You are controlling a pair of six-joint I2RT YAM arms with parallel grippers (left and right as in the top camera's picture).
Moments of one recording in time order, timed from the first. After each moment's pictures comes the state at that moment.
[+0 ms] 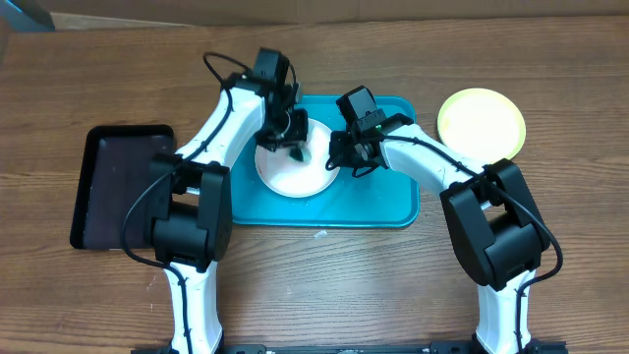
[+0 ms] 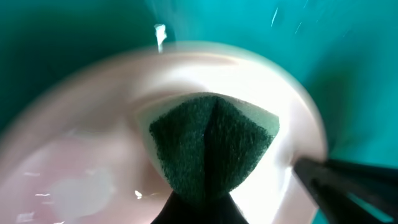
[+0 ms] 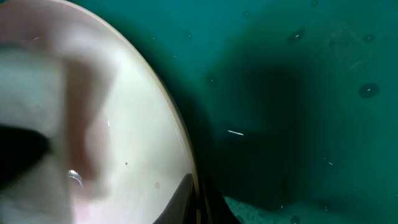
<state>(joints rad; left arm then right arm) -0.26 2.18 1.66 -0.85 0.29 -0.25 0.50 2.11 1.44 -0.49 -0.15 0.55</state>
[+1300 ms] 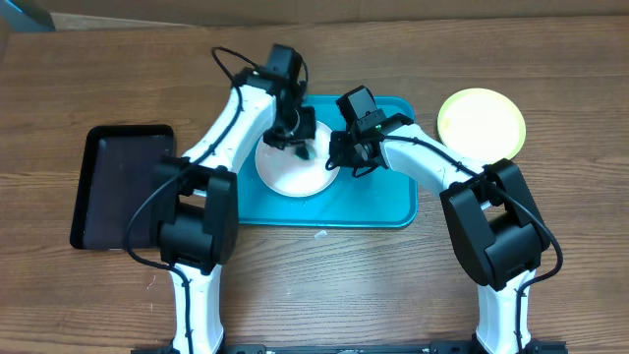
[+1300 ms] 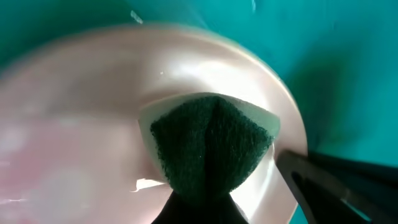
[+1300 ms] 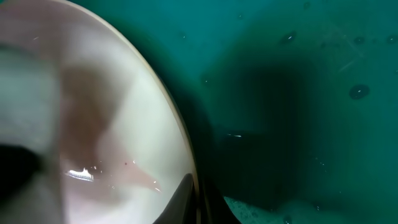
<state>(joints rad) -0.31 2.18 1.72 -0.91 0.23 -0.31 0.50 2.11 1.44 -0.49 -0.14 0.55</state>
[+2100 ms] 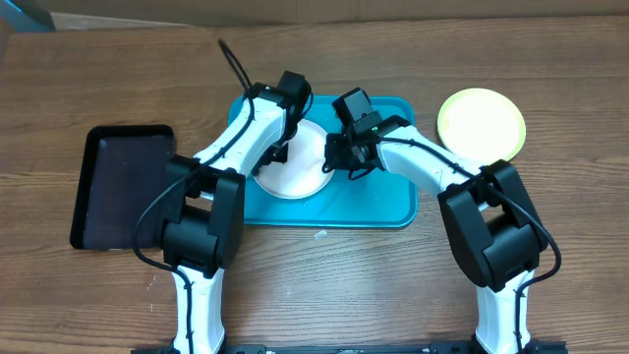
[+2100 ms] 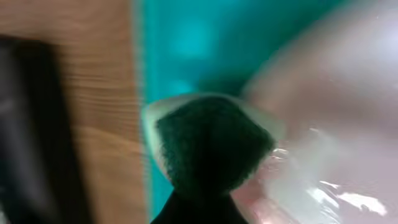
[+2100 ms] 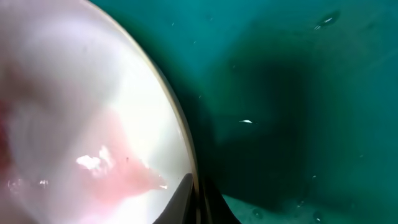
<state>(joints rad) -0.34 2.17 1.67 -1.10 -0.54 -0.36 0.52 2.11 1.44 -0.49 -0.16 0.55</state>
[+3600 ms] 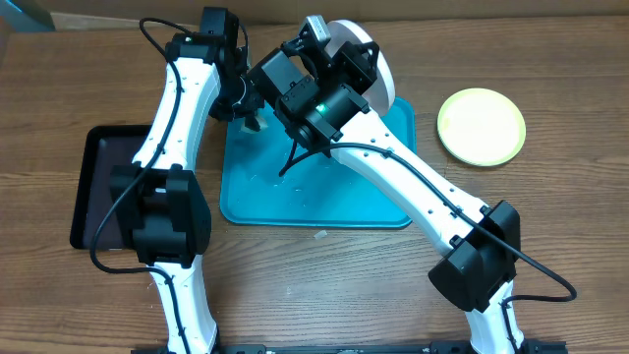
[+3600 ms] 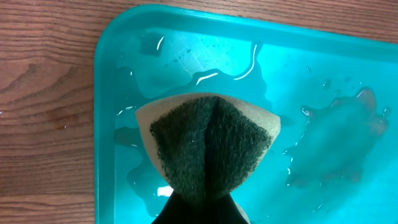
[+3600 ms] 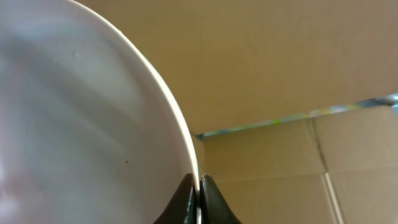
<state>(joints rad) -0.10 2.18 1.99 -1.16 0.15 -0.24 0.77 2.11 2.13 -1.03 1.31 -0.18</state>
